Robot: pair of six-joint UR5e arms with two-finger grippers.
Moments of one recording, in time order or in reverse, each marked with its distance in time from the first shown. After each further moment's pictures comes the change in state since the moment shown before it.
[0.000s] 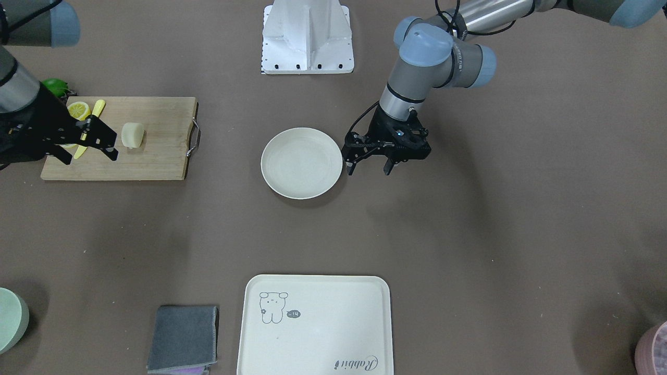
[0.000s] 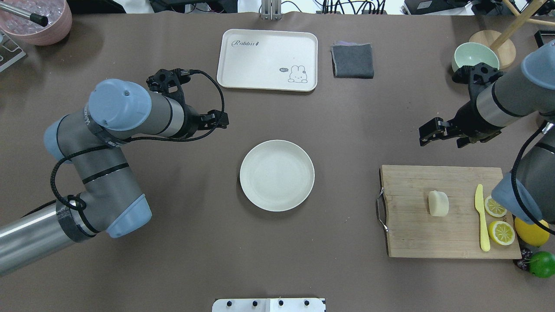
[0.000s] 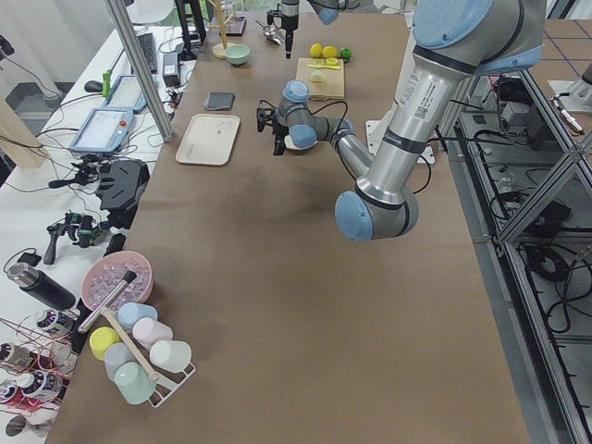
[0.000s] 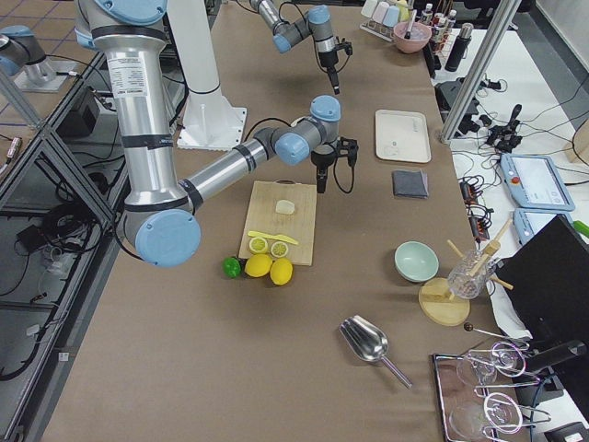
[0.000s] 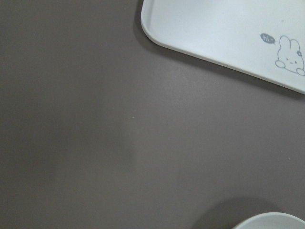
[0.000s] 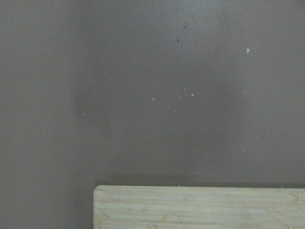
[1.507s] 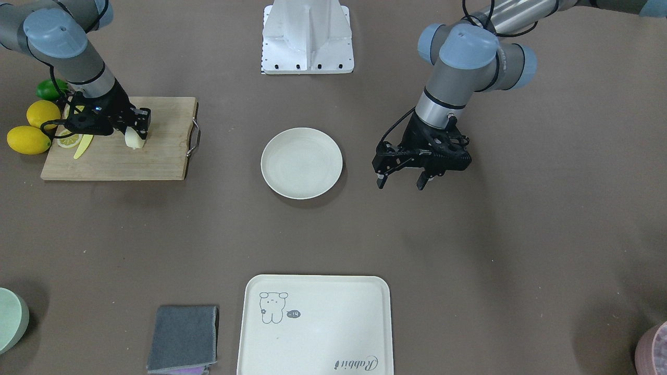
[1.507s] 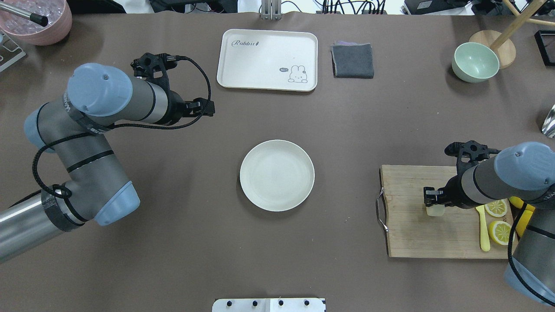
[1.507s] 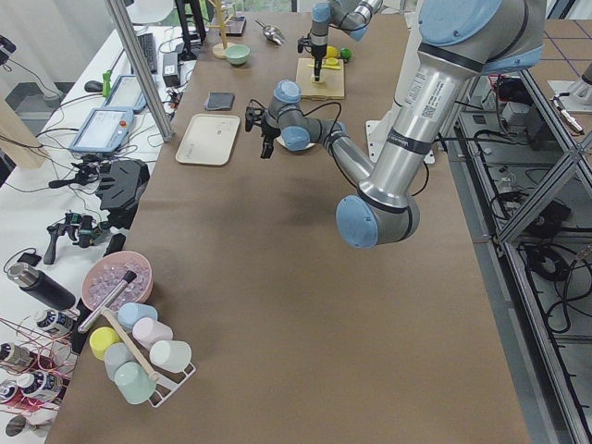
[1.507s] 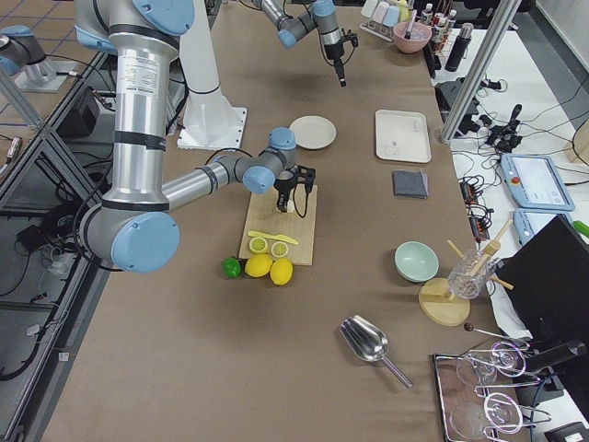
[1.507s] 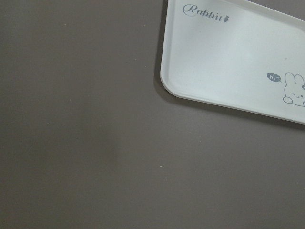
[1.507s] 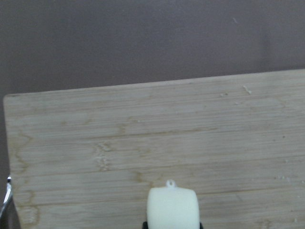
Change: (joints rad) left arm -0.046 0.019 -0.013 0.005 -0.002 0.106; right arm -0.276 -0.190 0.010 0.246 -0.194 0.299
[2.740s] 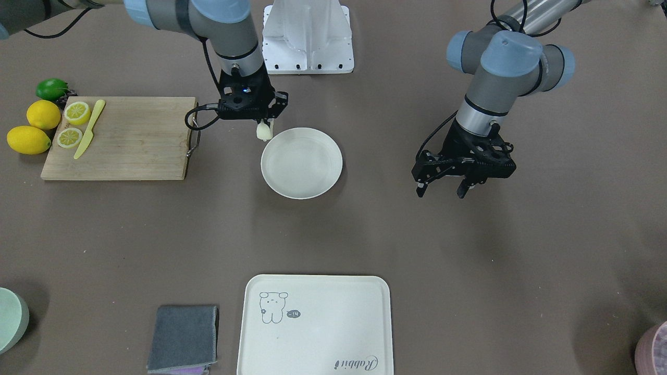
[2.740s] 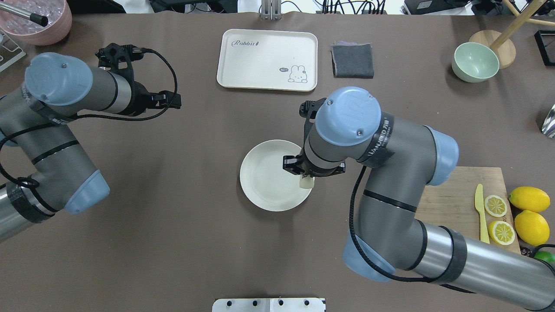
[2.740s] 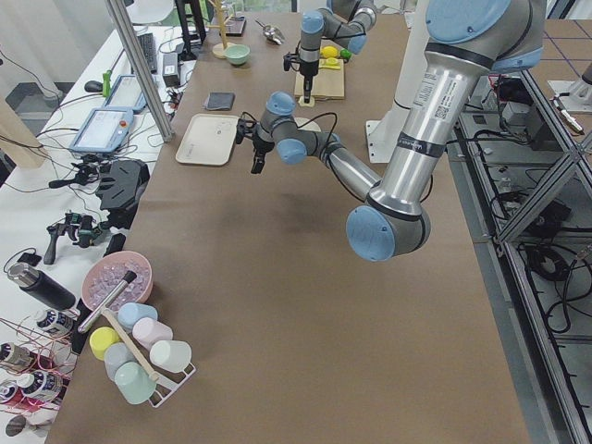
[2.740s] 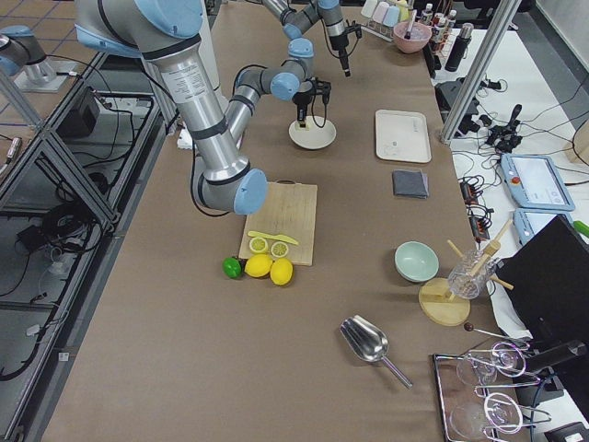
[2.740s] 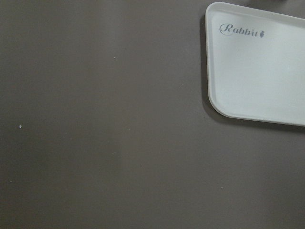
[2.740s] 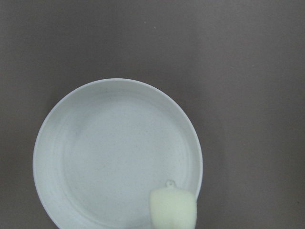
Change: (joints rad) left arm -0.082 0.096 -0.015 -0.014 -0.030 0.096; right arm -0.101 0.753 -0.141 -0.513 -0.080 0.038
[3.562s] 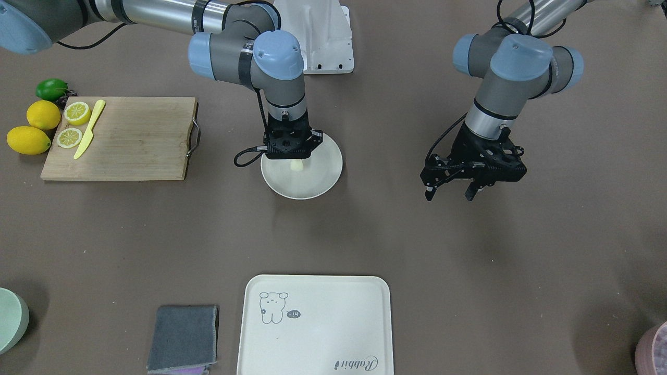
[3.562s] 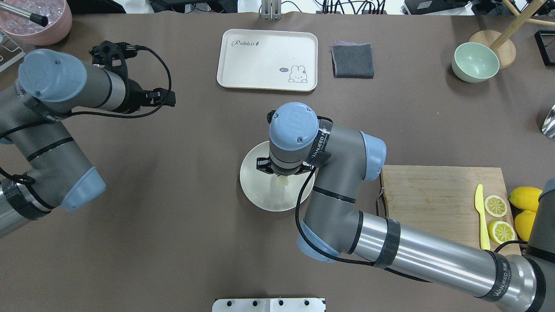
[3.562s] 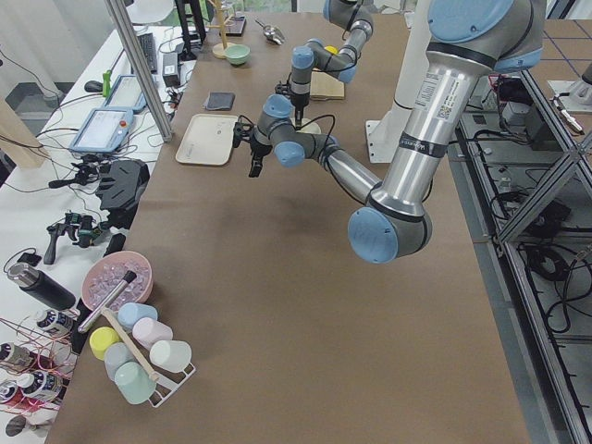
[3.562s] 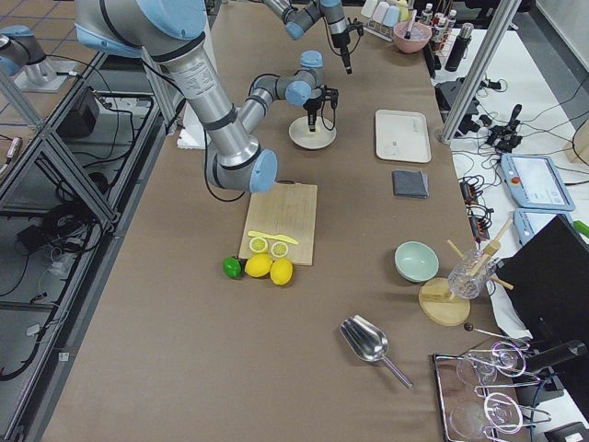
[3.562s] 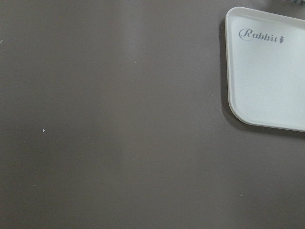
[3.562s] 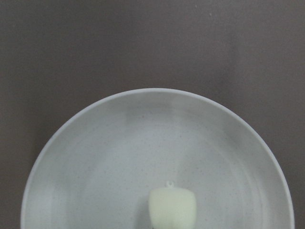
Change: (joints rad) left arm -0.015 0.005 0.007 0.001 -0.005 0.001; right arm -0.037 0.104 -0.299 0.167 -0.032 -0.003
